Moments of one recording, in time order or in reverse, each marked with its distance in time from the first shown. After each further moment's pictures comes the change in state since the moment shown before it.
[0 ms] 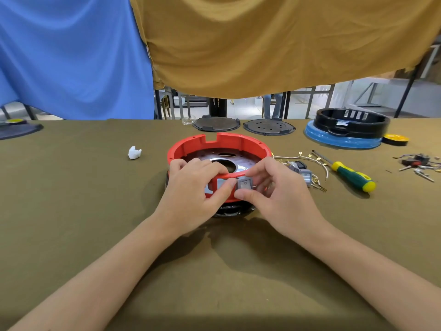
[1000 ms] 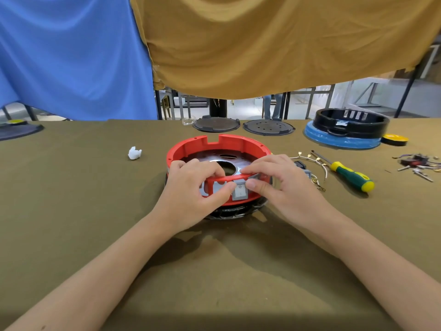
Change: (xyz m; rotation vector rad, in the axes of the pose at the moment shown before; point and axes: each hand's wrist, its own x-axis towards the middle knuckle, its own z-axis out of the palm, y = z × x) left_hand 0.000 -0.008 -0.001 -0.104 -0.060 -0.034; right_hand 0.017 0.014 -0.017 -0.192 -0.179 -0.045
